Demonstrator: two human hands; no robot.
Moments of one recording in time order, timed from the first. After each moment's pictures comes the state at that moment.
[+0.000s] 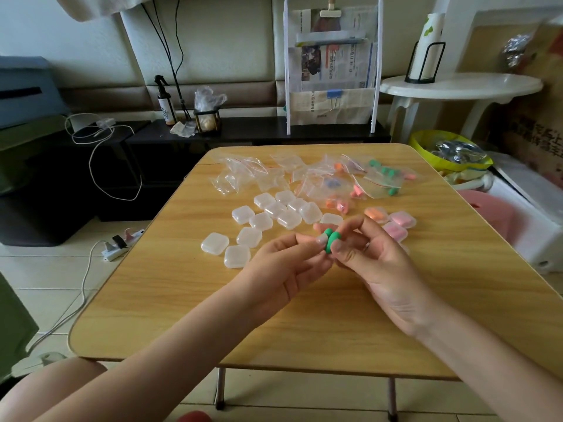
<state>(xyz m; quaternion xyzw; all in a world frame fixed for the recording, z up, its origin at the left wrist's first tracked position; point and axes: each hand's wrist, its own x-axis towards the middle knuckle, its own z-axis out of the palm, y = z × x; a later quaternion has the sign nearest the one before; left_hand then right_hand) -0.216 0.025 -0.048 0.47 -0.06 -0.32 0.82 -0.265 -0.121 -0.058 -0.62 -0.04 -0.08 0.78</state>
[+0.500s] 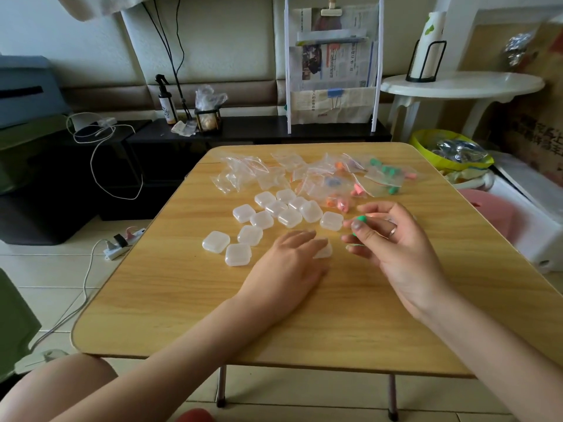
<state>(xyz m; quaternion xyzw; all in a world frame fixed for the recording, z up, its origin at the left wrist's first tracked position) -0.202 0.026 -0.082 0.89 -0.37 0.10 0.26 -0.256 -0.137 -0.058 -0.62 0.04 -0.18 0.76</state>
